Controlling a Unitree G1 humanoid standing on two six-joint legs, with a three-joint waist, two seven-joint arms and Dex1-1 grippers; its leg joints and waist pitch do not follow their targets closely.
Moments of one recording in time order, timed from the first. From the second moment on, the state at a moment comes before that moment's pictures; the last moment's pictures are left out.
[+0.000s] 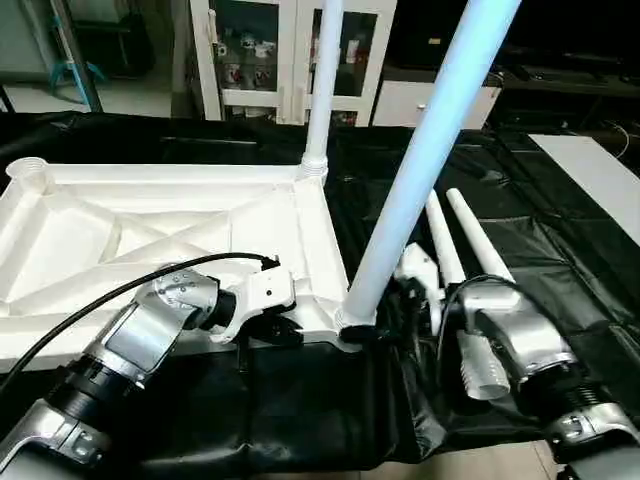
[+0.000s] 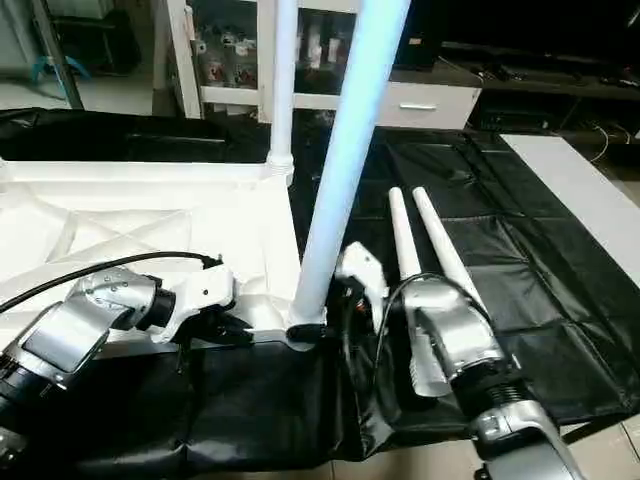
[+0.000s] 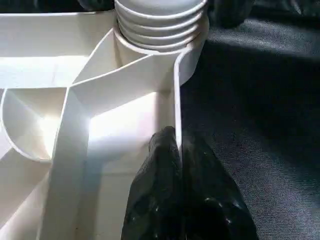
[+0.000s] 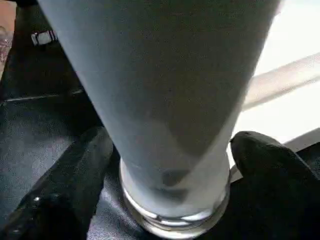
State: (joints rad) left arm -0.47 0.56 -0.43 0.16 0.02 0.38 -1.21; right arm -0.50 -0.36 0.27 0.56 0.22 0.10 1.22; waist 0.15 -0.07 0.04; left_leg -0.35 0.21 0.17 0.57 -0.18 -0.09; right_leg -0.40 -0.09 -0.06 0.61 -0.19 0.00
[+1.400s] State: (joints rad) left arm -0.56 0.45 -0.44 0.38 0.06 0.25 -1.10; right arm -0.41 -0.46 0.15 0.44 0.27 0.13 1.21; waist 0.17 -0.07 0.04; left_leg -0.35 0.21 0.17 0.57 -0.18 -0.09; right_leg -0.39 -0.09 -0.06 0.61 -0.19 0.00
